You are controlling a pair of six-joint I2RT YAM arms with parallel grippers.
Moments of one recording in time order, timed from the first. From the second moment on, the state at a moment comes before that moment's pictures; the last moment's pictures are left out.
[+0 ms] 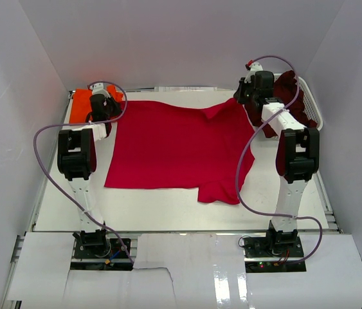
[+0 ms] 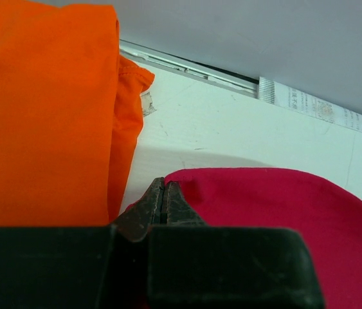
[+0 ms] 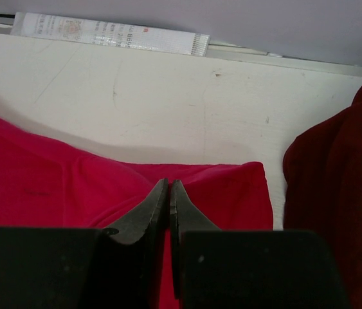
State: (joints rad) left arm 0.03 2.18 1.41 0.50 0.09 -0.35; right arm 0.12 2.08 1.68 -0.04 -0.25 0.09
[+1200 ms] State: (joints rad) left arm 0.03 1.98 1.25 0.44 0.08 -0.37; right arm 0.12 1.87 1.42 0.00 -0.22 0.09
